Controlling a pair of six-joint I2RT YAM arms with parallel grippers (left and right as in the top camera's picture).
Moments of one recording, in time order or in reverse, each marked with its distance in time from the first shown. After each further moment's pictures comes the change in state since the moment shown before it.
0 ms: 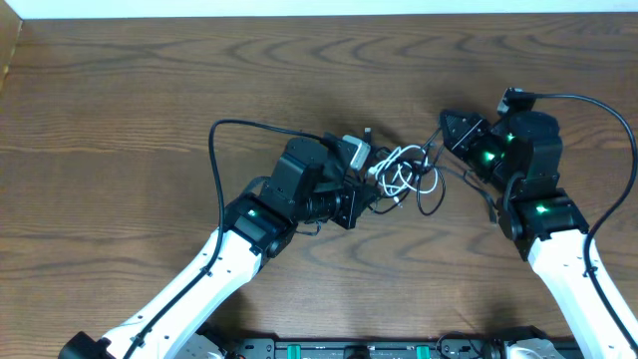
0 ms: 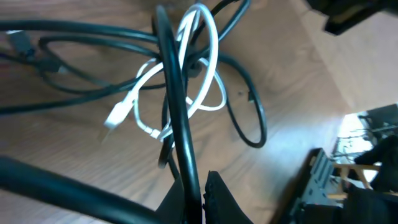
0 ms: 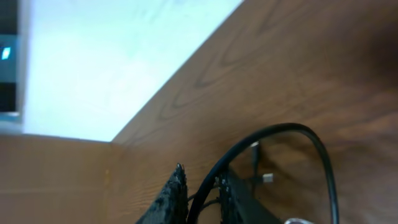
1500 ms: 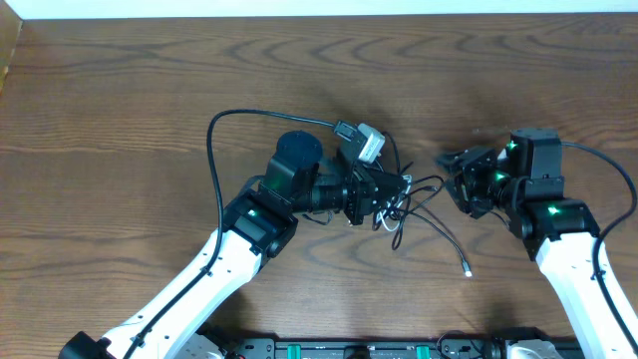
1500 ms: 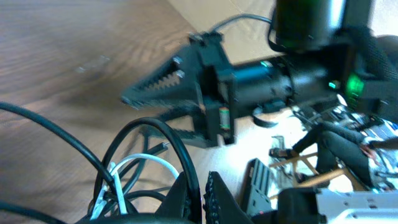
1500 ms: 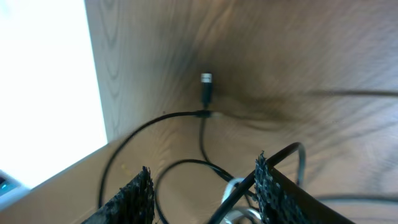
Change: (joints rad) left arm 0.000 -0.002 0.000 0.298 0.253 -0.046; right arm -0.060 -0.008 -0.002 -0.431 -0.156 0.406
